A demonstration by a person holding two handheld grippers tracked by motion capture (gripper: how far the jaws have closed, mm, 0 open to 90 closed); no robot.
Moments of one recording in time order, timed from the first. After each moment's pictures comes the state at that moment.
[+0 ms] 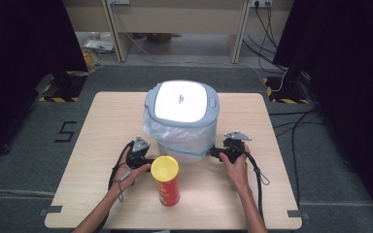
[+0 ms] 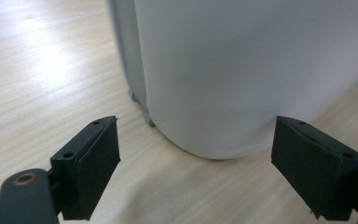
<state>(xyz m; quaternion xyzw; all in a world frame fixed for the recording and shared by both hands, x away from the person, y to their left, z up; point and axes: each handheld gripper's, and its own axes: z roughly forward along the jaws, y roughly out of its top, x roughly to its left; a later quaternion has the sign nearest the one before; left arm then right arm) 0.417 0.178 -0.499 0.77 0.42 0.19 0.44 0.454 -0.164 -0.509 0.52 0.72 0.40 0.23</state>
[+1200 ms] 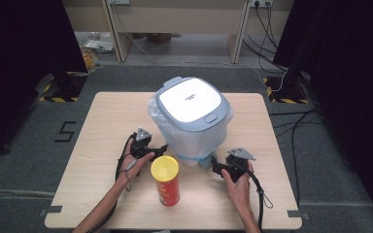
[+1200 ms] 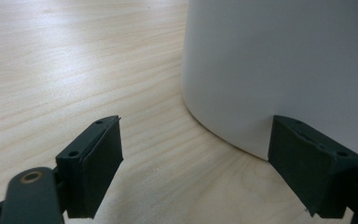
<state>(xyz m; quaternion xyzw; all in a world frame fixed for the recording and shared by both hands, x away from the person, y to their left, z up) 0.454 0.173 -0.510 0.75 0.46 0.19 0.44 0.391 -0.163 -0.509 0.53 0.70 0.40 0.24</state>
